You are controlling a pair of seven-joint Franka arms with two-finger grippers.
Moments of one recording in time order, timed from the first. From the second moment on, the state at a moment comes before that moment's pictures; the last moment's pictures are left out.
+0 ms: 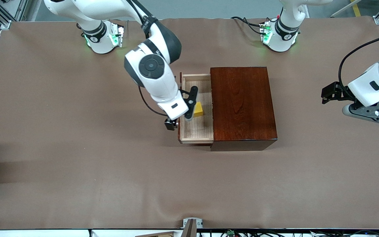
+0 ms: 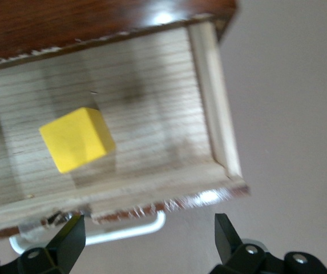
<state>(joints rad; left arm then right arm) -0.09 0.24 -0.05 -1.28 0.06 1.45 0.16 0.67 0.55 0.04 -1.41 0.06 2.06 -0.72</state>
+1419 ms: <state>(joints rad) -0.13 0.26 -0.06 -1.29 0.06 1.47 0.16 0.78 0.69 0.04 -1.38 0.06 2.10 -0.72</state>
